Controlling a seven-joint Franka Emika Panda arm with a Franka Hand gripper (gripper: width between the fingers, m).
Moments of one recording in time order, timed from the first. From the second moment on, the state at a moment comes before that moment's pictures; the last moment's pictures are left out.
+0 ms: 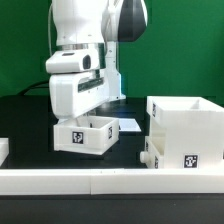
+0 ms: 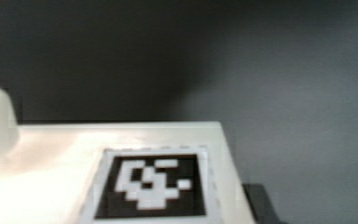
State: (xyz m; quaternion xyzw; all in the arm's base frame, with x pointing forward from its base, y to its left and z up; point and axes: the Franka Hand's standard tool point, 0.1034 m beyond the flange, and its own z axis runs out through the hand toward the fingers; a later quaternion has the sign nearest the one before) arm 0.487 -0.055 0.036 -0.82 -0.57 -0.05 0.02
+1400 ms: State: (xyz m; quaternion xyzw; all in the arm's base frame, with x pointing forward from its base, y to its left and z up) arm 0.540 -0.033 0.055 -0.72 -0.69 -0.03 0.01
